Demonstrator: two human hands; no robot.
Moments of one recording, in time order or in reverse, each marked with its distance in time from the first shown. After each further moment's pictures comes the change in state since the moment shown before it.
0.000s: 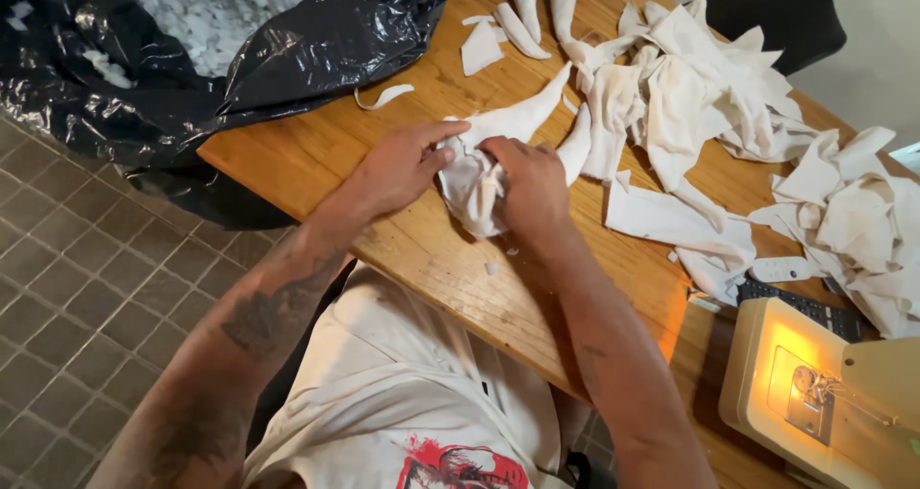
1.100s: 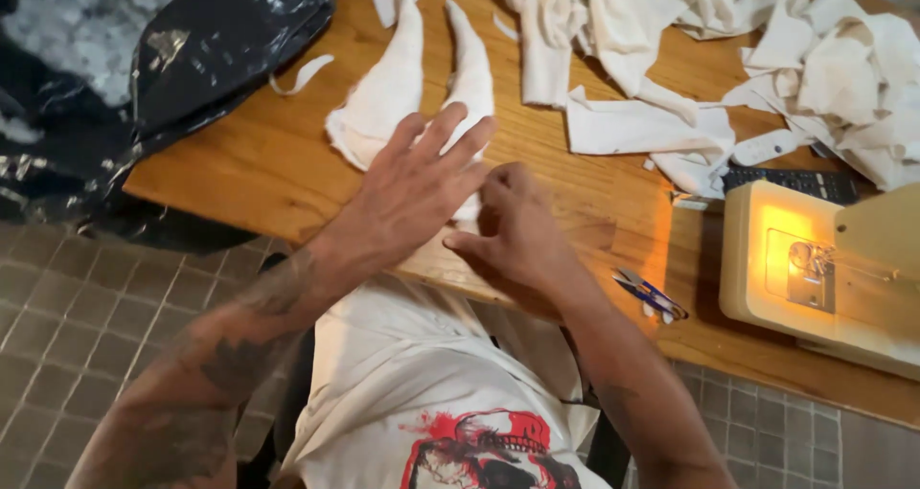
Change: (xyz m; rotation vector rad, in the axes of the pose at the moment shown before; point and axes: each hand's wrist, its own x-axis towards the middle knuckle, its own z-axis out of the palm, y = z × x) left_hand -0.022 0.105 0.045 0.820 0.068 0.751; right_hand -0.099 -0.110 -0.083 0.329 -0.163 0.581
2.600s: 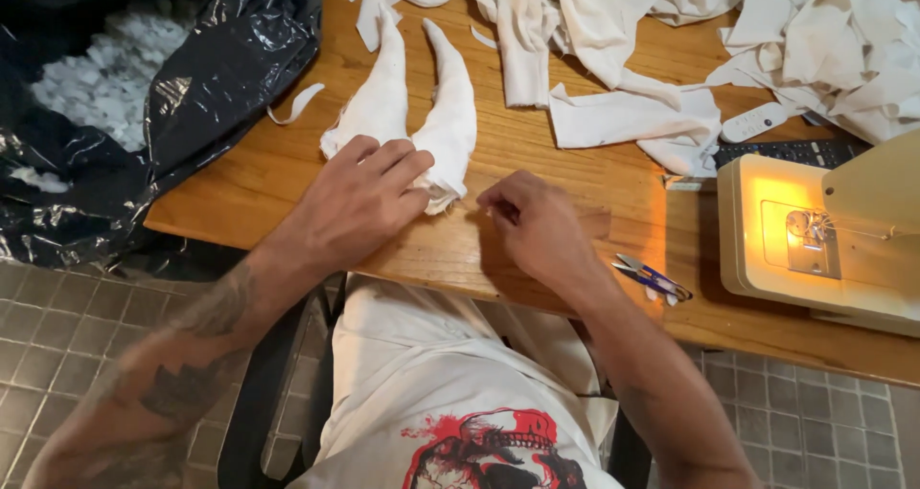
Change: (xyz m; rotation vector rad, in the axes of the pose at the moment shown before) left_hand -0.021 -0.044 -0.025 -0.041 0.060 0.262; right_hand -0.010 -0.004 -0.029 0.014 0.144 -0.018
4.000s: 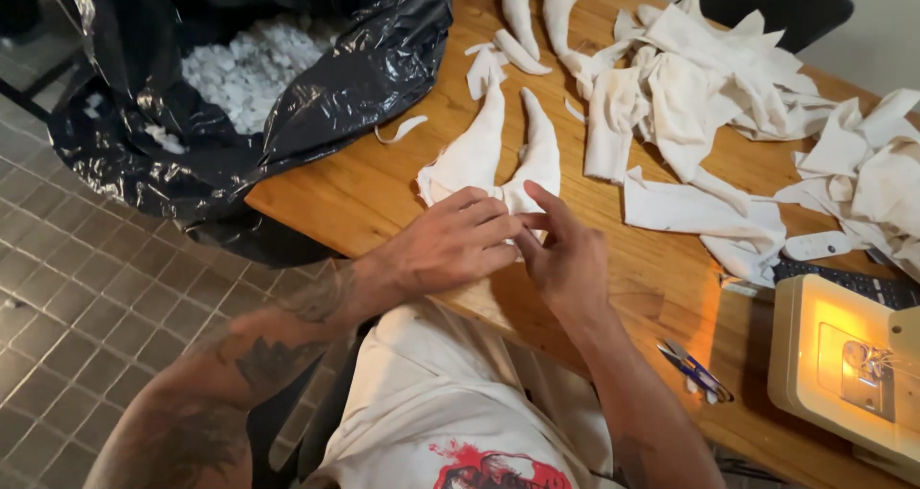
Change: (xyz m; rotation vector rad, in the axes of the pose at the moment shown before) left_hand 0.003 0.019 0.004 -0.122 0.304 -0.005; right_hand 0.034 -0.036 0.035 0.072 0.210 -0.069
